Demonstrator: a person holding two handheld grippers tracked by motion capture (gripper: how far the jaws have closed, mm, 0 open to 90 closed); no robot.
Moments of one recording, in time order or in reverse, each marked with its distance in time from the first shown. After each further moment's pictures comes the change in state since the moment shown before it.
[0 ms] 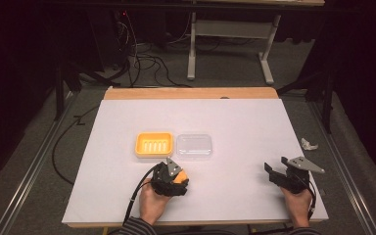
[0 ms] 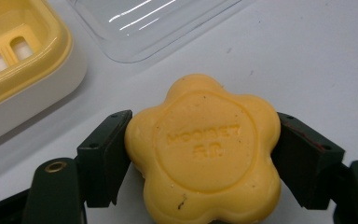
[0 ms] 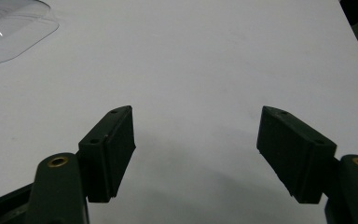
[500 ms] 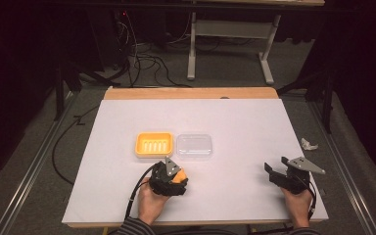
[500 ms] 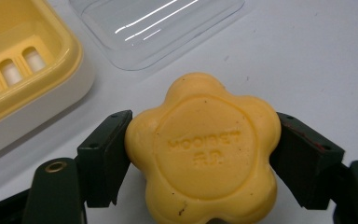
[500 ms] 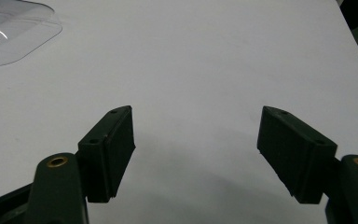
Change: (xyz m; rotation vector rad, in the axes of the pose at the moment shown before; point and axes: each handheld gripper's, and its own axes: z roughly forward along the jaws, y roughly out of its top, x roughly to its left) left arm 0.003 0.004 -0.010 -0.017 -0.006 0.007; right arm 0.000 0.000 -0.001 -0.016 0.003 -0.006
